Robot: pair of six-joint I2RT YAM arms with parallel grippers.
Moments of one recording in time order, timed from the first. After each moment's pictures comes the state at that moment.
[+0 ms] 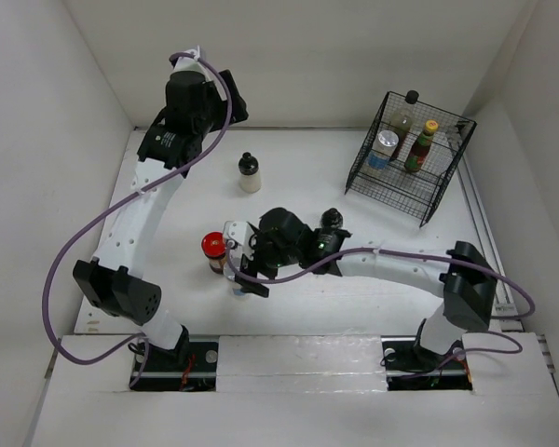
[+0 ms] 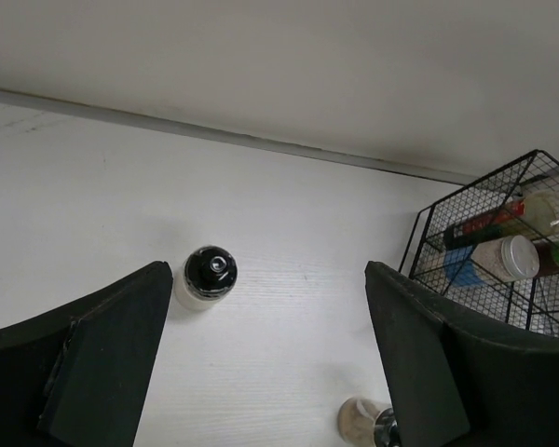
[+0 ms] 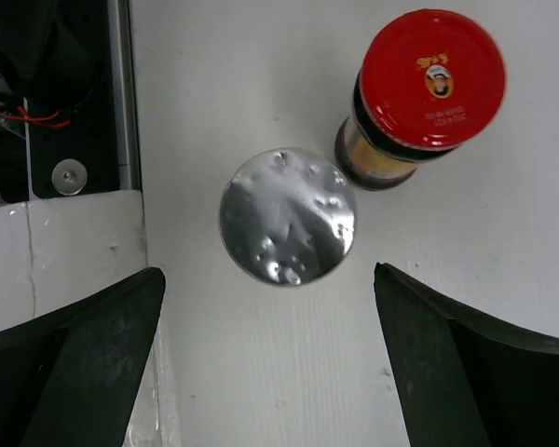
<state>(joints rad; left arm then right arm) -0.34 1.57 1.83 -0.55 -0.16 -0.45 1.10 1.62 1.27 -0.25 -0.30 -0.20</state>
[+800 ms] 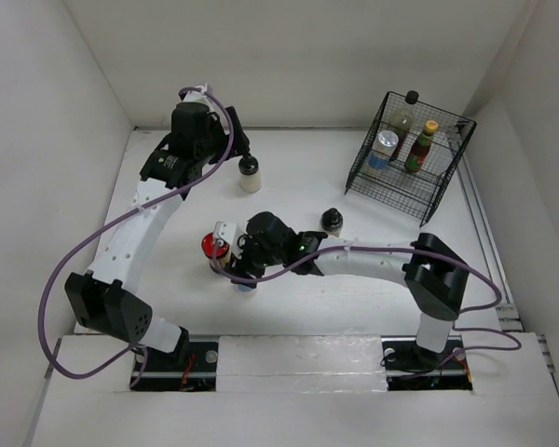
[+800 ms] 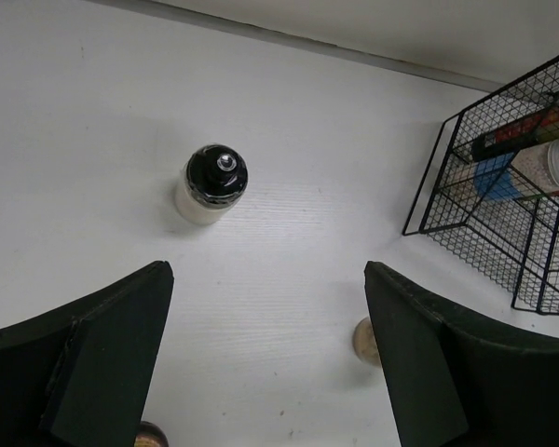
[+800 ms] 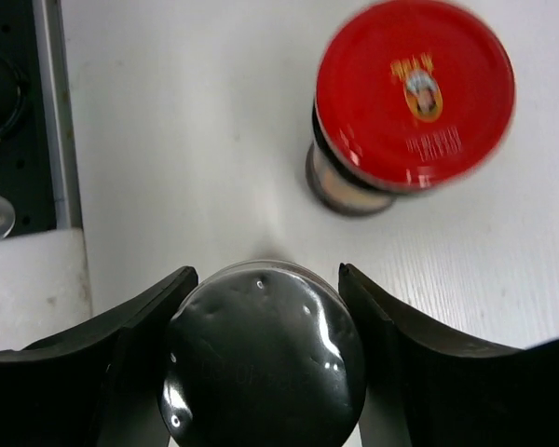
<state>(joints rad) -0.34 1.45 1.55 -0.55 -0.08 -0.47 1.10 1.83 1.30 -0.06 -0.27 -0.18</state>
